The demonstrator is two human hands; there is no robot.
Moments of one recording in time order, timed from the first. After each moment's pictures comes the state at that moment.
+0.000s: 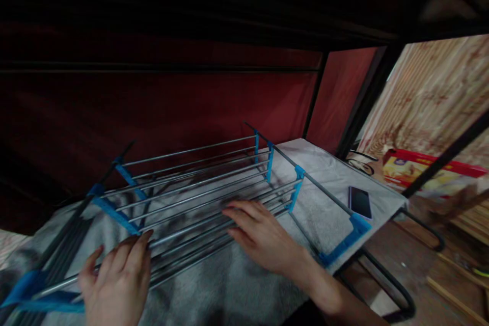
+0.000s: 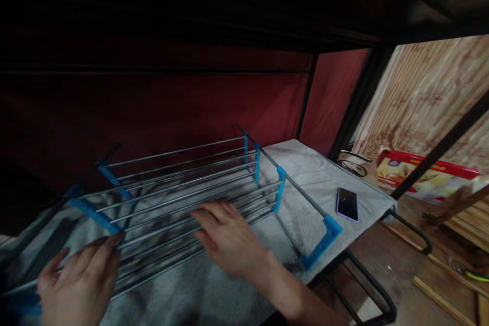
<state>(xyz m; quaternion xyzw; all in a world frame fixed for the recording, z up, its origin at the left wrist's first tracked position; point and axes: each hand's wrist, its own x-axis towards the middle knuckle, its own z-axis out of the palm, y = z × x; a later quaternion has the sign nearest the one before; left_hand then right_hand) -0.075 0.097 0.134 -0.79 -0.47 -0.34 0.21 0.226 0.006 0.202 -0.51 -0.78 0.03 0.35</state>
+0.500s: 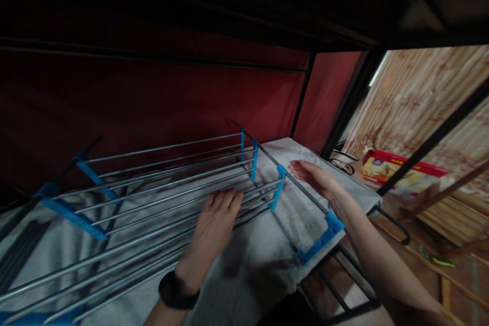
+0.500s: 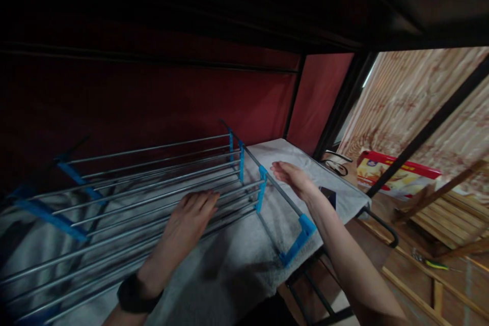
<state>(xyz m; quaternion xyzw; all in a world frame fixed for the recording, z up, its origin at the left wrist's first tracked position) 0.136 0.089 0.165 -0.92 -0.26 -0.21 0.18 0.464 0.026 0.191 -0.59 -0.31 0.41 0.63</state>
